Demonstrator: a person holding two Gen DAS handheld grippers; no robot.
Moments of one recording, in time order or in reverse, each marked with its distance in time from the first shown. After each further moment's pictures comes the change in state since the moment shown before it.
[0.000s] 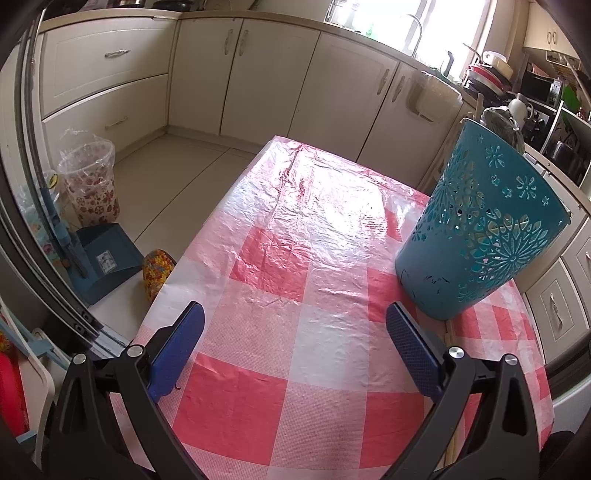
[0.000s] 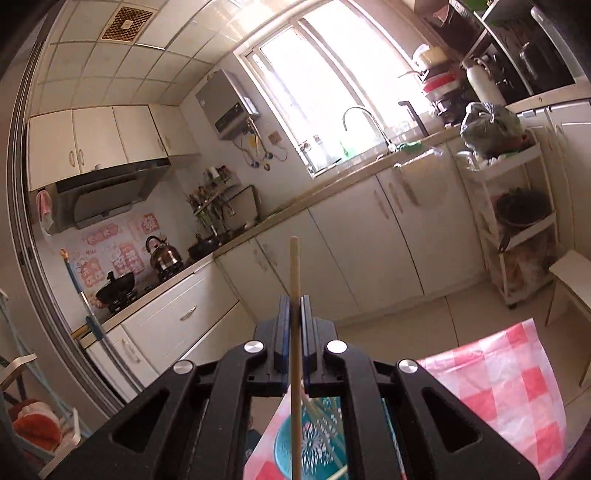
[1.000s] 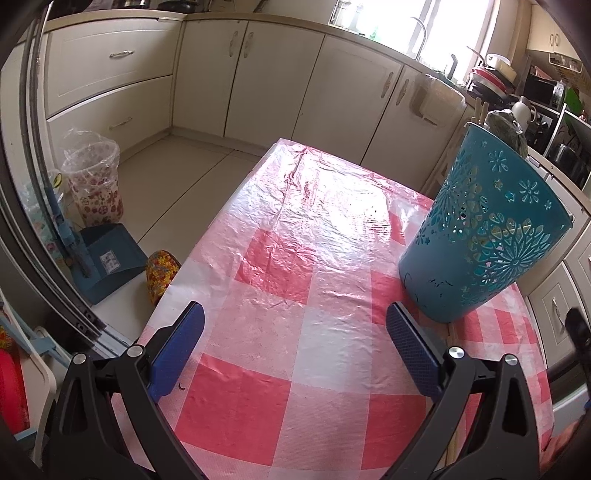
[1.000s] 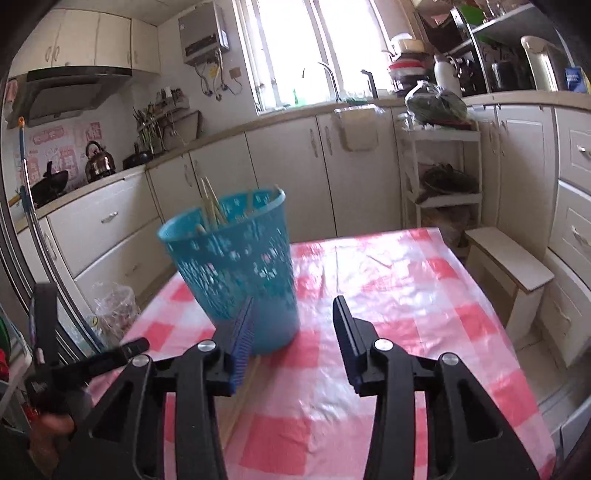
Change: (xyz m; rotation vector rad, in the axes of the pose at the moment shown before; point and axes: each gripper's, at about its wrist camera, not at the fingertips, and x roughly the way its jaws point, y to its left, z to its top) left arm -0.001 0.003 0.000 -0.008 -0.008 0.018; right arm -0.073 -0.048 -0.172 -0.181 0.216 -0.335
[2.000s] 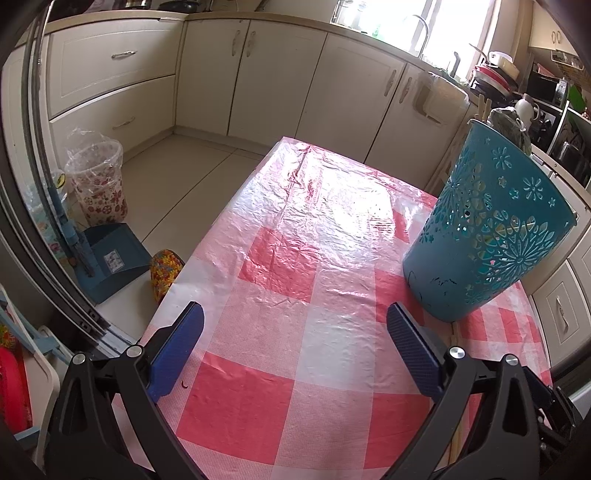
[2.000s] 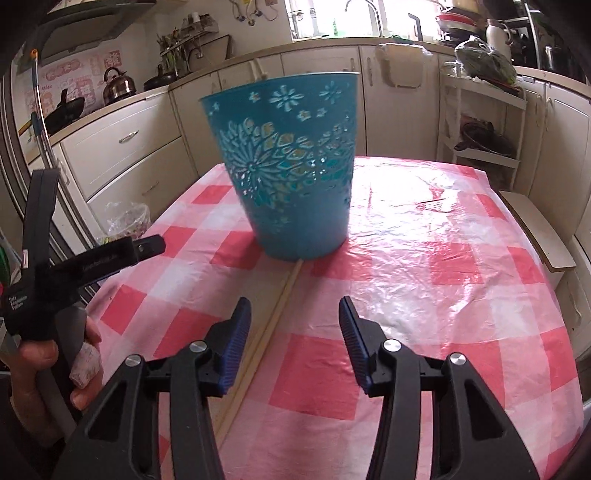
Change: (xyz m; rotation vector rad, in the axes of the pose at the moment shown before) left arm 0.000 0.001 -0.001 0.001 0.003 0.017; right arm 0.027 0.043 -0.043 -0.142 0.275 0.080
